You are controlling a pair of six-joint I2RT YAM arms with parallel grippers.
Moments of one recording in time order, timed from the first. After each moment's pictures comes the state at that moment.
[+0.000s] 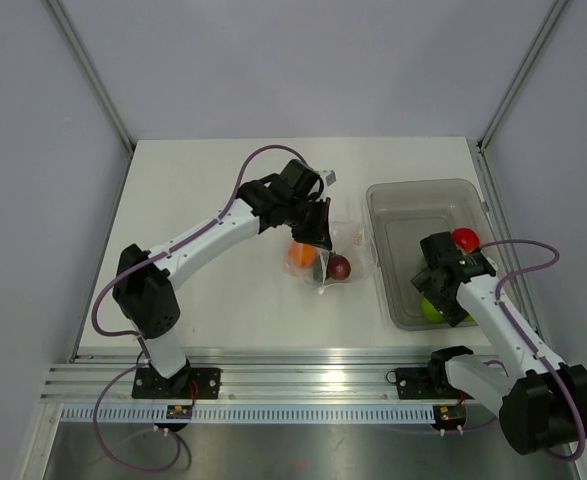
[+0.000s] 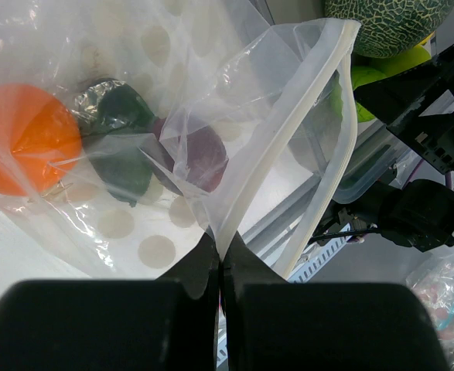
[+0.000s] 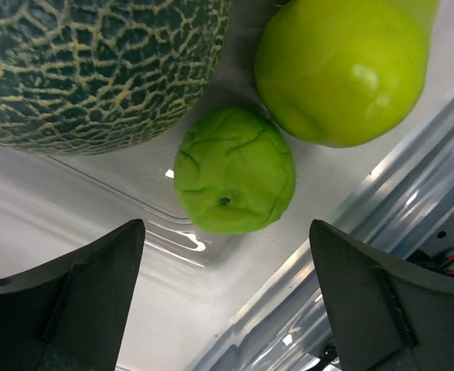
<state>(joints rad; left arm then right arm) -0.77 1.75 1.61 -0.76 0.32 -0.54 0.21 1.02 0.73 -1.06 0.40 1.14</state>
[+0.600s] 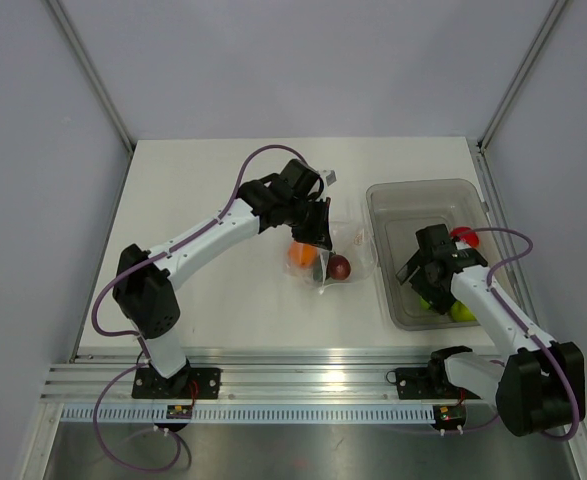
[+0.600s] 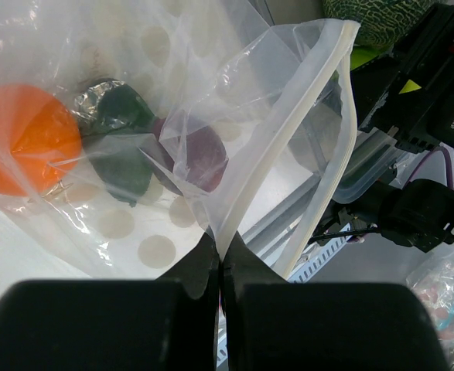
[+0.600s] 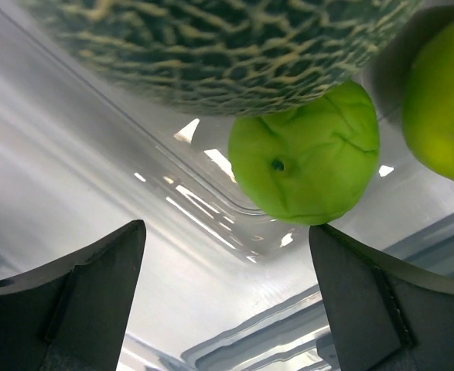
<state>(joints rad) -0.77 1.75 1.61 -0.76 0.32 -0.54 0.20 1.11 0.71 -0.86 0.23 0.96</state>
